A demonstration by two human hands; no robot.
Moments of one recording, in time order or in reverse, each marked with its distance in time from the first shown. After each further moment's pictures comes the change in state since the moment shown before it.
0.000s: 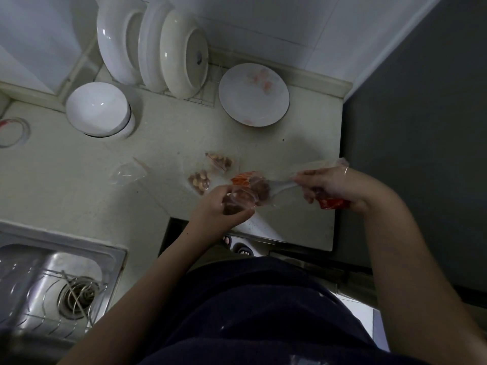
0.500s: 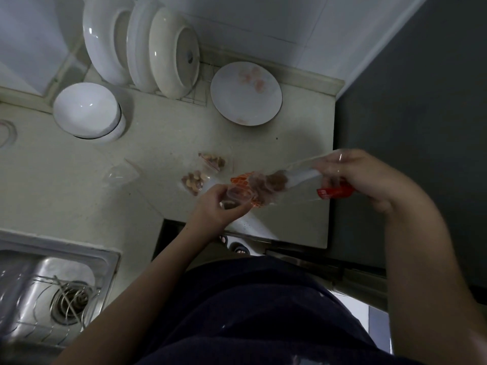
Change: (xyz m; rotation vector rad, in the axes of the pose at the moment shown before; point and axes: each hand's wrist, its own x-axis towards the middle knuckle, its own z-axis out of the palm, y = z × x) left_hand 0.011 0.003 0.009 -0.103 -0.026 -0.081; right_hand -0.035 -0.019 -0.020 0.051 0.230 -0.069
